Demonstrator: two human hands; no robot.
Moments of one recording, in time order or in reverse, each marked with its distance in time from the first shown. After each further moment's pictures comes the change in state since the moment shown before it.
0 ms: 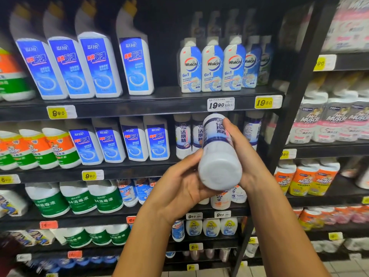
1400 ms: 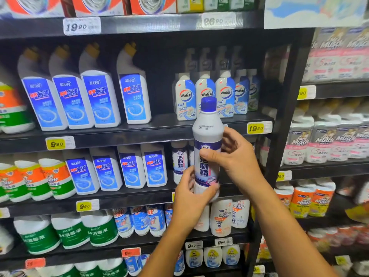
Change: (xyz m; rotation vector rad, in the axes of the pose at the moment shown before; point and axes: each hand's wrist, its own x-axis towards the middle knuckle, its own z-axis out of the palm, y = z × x) left_hand 0.068 -0.031 -0.039 0.761 0.304 0.484; right_hand 0.013 -0.030 0.006 -0.604 -0.003 -0.684
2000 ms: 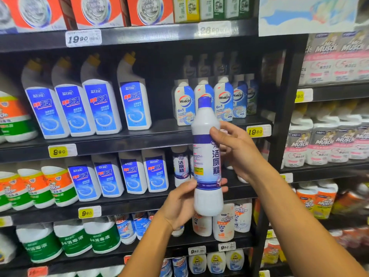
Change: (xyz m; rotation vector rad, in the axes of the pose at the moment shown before) left_hand 0.015 0.016 -0.024 -0.637 -0.591 -0.278; right_hand 0.033 -0.010 -0.009 0.249 -0.085 0.207
